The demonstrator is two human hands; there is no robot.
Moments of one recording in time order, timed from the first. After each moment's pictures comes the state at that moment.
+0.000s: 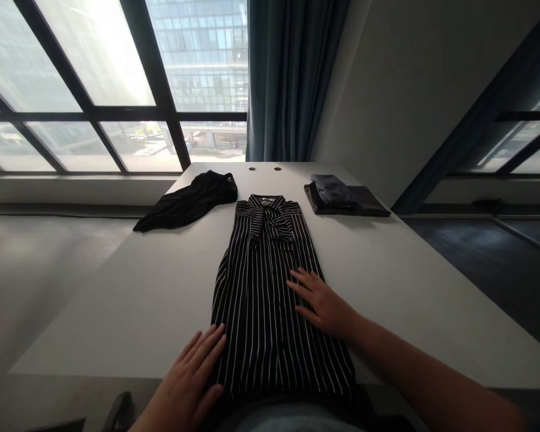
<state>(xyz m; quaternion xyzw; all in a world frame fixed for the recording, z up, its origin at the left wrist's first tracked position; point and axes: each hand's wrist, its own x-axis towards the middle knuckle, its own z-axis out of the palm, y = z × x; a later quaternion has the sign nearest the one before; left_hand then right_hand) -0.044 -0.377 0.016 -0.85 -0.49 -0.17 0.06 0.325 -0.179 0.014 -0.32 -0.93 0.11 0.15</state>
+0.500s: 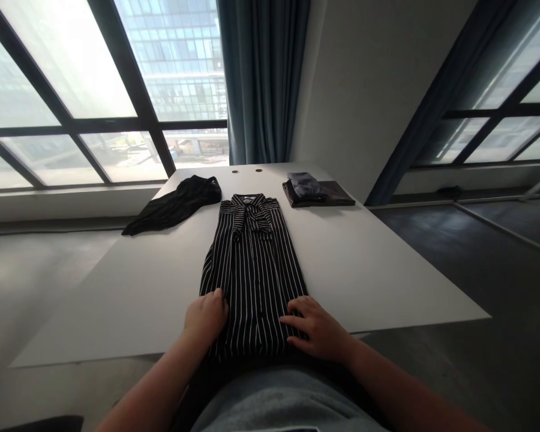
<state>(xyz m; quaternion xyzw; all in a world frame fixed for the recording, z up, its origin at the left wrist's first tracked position) 0.045 -0.305 0.060 -0.68 -0.73 0.04 -0.06 0.358 -0.292 0.007 -0.31 -0.93 0.13 0.17</state>
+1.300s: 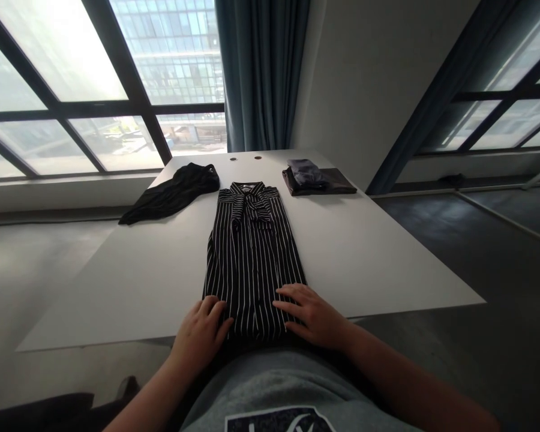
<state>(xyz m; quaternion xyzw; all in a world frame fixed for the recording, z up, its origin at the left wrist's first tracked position) 0.022 -0.369 0.028 -0.77 -0.63 -0.10 -0.05 0.354 -0.300 0.024 -0.29 -0.93 0.16 0.14</state>
